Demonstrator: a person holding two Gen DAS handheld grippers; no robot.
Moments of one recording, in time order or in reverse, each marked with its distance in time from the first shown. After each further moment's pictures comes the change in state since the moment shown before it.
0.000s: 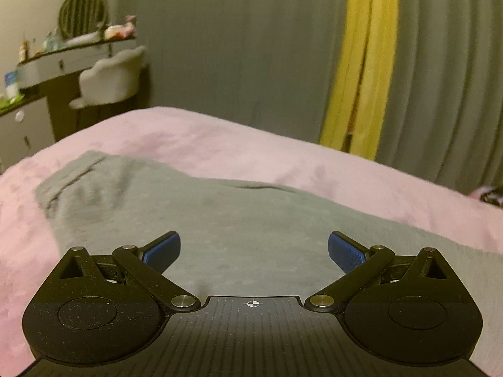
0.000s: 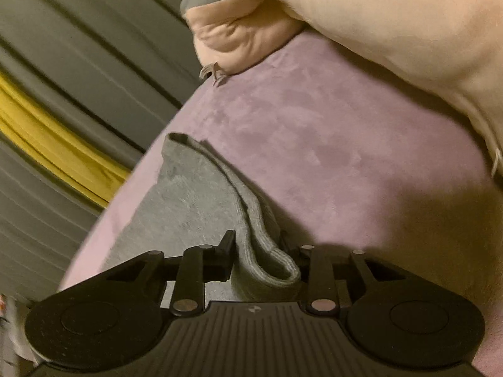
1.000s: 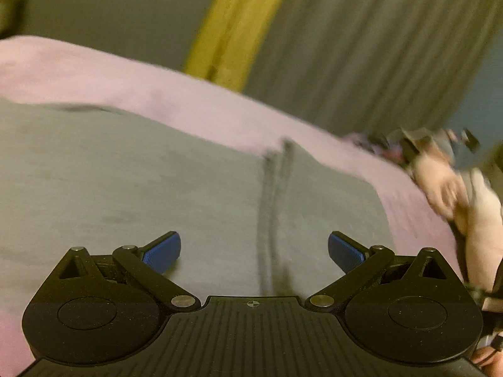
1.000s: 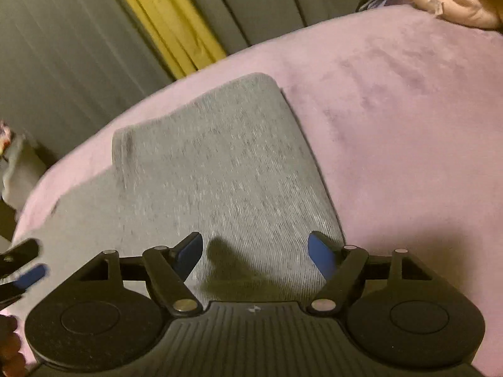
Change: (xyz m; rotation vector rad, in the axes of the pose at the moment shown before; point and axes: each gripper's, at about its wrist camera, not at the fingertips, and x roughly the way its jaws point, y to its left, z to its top) left arm 0.058 -0.082 -0.027 0.047 0.299 -0.568; right arm 0.059 0.208 -0.136 -0.442 0.226 0.111
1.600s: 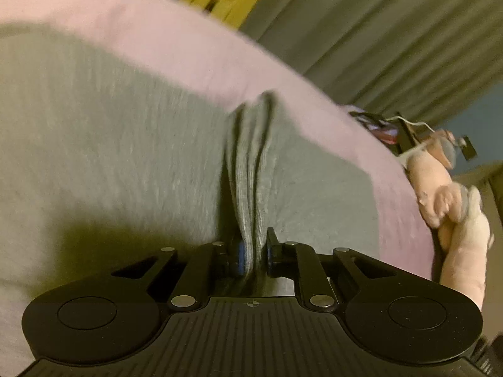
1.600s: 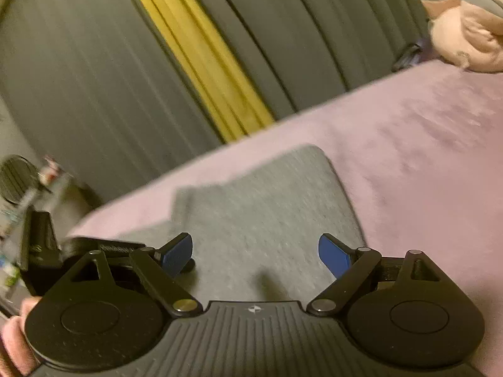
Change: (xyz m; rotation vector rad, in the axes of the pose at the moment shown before) left arm 0.073 -0.013 0.024 -0.167 0.162 -0.097; right arm -0.027 0.007 -0.004 -0.041 -0.253 0.218
